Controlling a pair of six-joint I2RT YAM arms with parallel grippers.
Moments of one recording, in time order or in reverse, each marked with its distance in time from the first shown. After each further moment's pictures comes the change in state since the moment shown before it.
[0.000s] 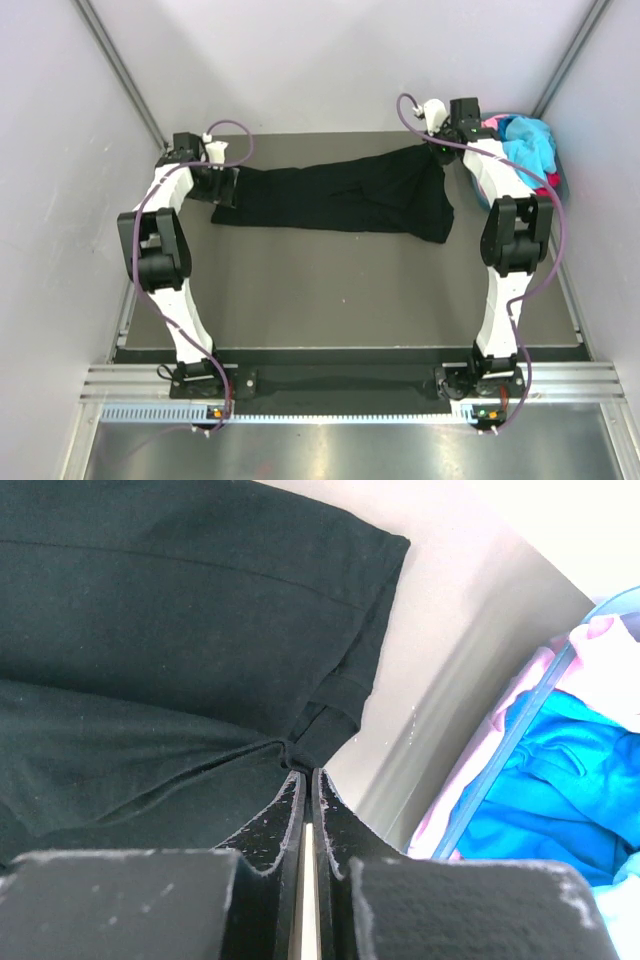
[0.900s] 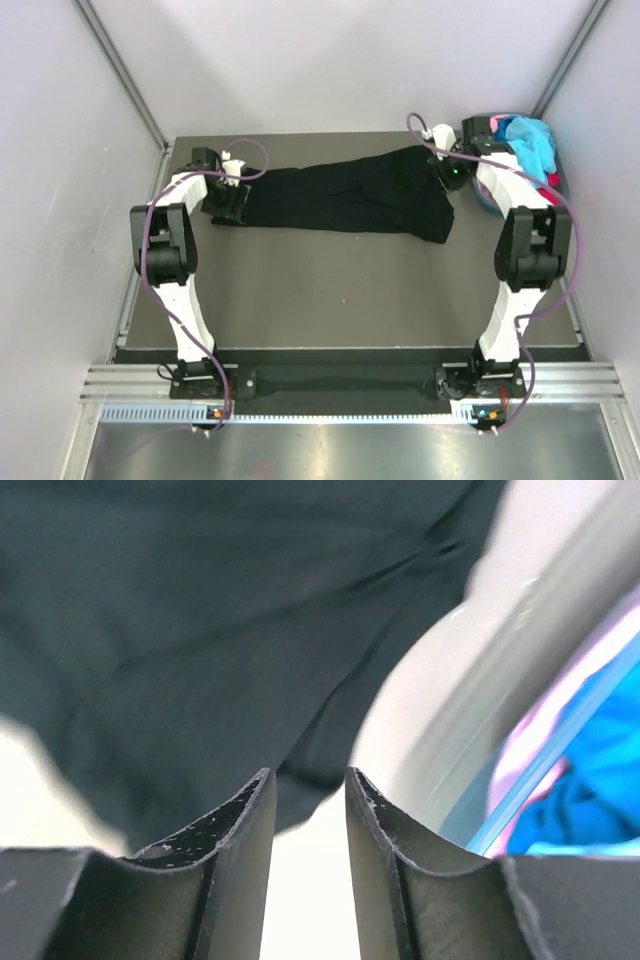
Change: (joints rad) left arm -0.050 0.024 -0.121 0.045 0.022 0.039; right arm -0.033 -0.143 -0.247 -0.054 -0.059 -0.005
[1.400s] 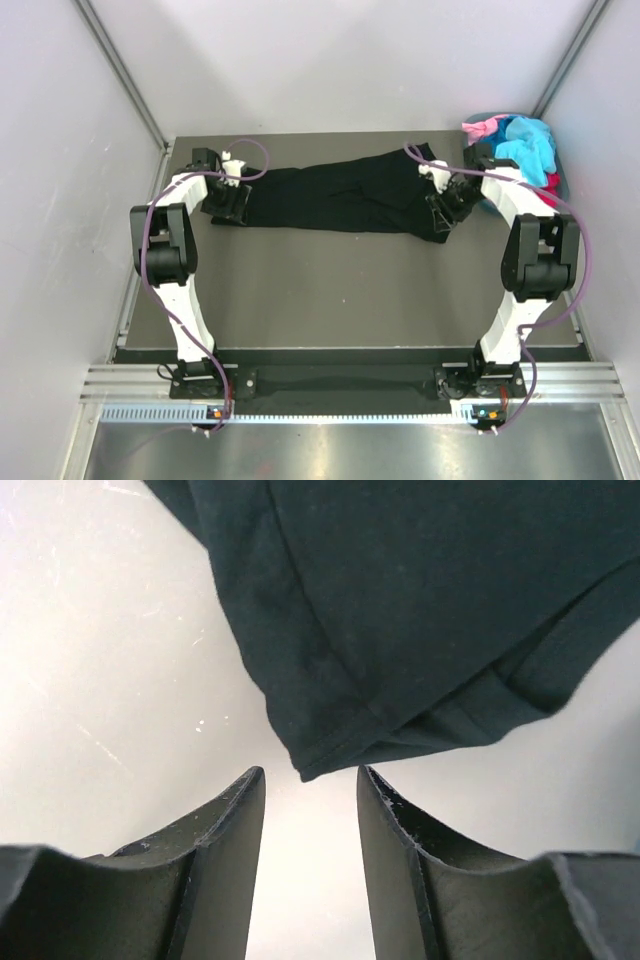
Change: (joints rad) left arm 0.000 -0.001 -0.011 0.011 0.000 -0.001; right arm -0.037 -0.126 -0.221 -0.251 -0.227 -0.189
